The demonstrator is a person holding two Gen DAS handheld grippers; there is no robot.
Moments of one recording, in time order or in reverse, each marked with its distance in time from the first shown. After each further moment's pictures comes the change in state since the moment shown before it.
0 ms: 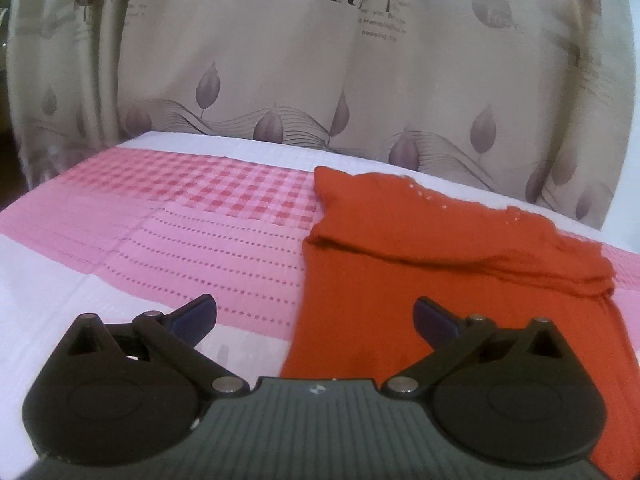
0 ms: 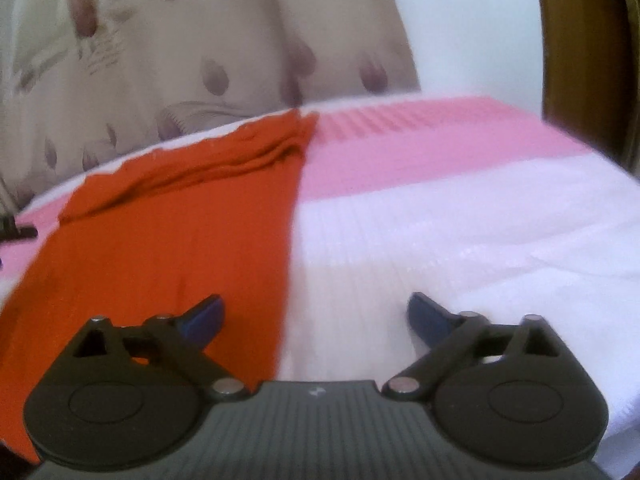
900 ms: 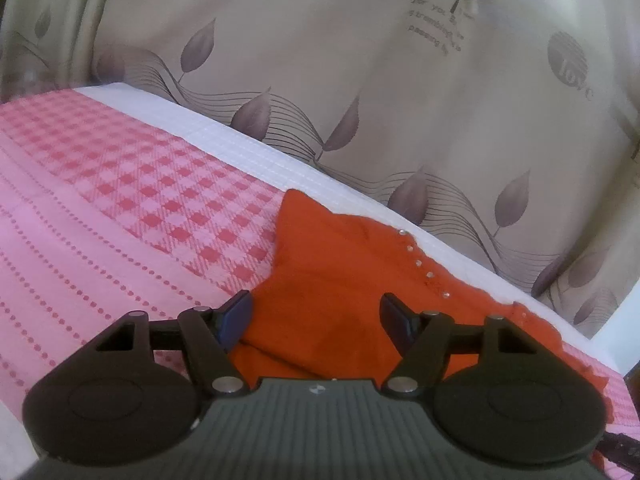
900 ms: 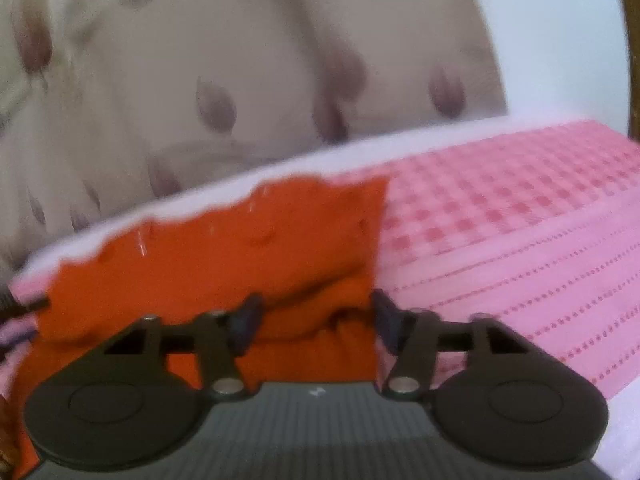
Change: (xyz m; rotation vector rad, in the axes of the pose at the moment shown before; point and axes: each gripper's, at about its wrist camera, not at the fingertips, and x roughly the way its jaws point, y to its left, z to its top) left arm 0.125 -0.015 0.047 -0.293 -0.025 -0.080; right arm 0.178 0.021 0.150 0.055 0.000 0.100
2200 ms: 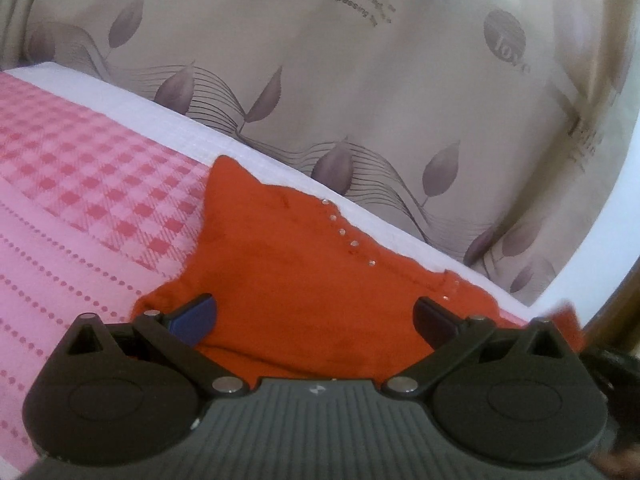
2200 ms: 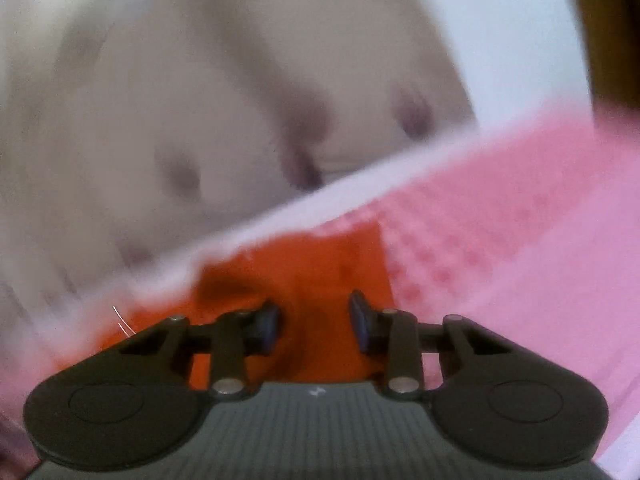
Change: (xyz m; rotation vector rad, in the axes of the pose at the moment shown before) left arm 0.006 -0.014 -0.007 0.042 0.079 -0.225; right arm -0.001 -0.035 -0.003 0.506 -0.163 0.098
